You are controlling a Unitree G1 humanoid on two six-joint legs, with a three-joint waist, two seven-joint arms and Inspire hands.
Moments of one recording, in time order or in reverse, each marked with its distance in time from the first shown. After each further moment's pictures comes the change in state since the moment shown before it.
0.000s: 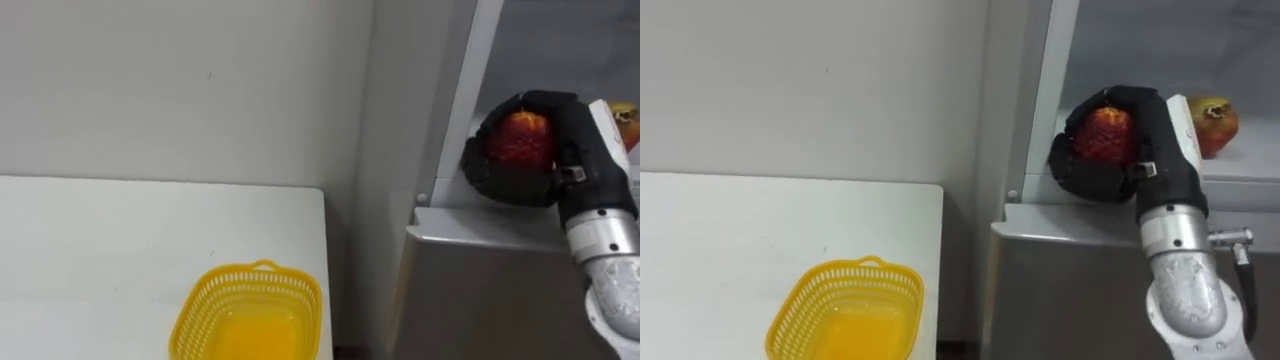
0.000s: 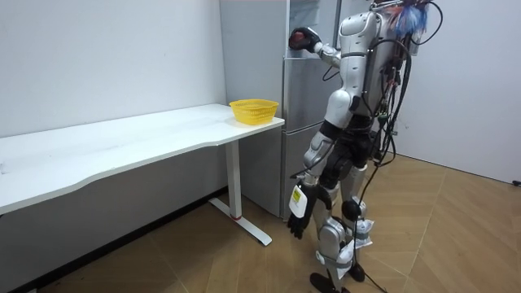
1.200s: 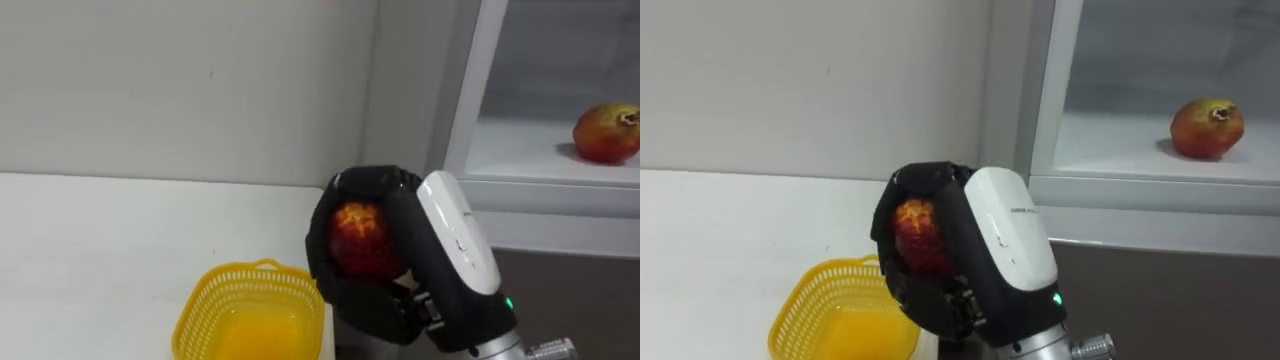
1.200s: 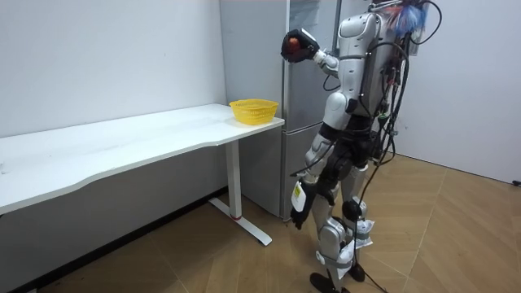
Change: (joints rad) left arm -0.072 -0.016 -0.116 0.066 0.000 -0.126 -0.002; right arm 0.227 0.080 0.374 -0.221 -0.487 -0.222 0.015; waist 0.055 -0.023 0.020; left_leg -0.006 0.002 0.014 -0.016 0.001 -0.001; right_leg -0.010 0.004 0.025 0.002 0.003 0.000
